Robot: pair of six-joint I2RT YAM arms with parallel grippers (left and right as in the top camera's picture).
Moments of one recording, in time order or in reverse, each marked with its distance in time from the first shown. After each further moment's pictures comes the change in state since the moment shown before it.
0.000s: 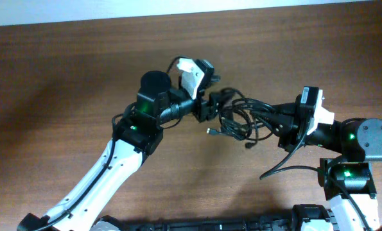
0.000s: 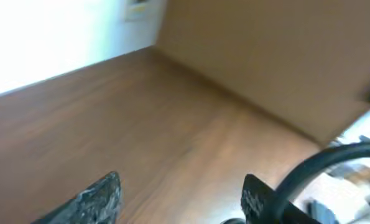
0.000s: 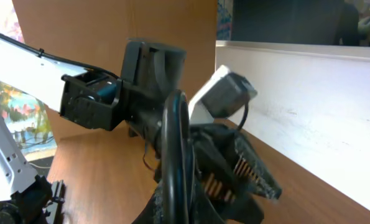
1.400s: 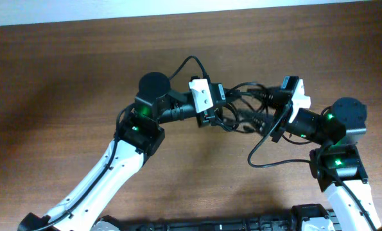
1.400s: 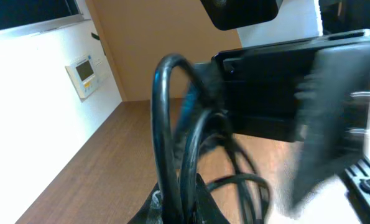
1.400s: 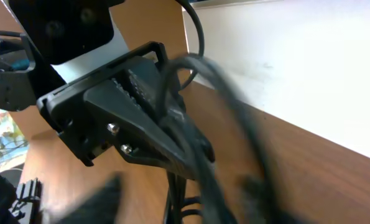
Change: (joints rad) left arm -0.016 0.000 -0.002 0.148 0.259 0.459; right arm 0.084 0.100 0.002 -0.223 0.195 -0.175
